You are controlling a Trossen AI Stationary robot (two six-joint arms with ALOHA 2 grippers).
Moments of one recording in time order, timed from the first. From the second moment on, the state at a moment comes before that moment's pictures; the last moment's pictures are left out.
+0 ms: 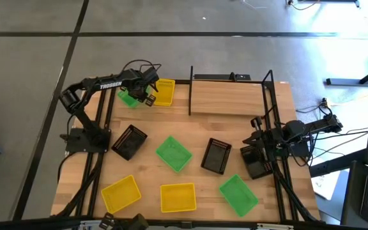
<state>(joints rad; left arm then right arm) 0.73 1.65 1.11 -0.87 -0.29 -0.38 0.32 0.00 0.01 0.23 0.10 -0.11</state>
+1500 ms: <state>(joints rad) 0.73 1.65 1.11 -0.85 -0.28 -0.39 0.32 0.56 0.69 -0.37 0.45 0.10</state>
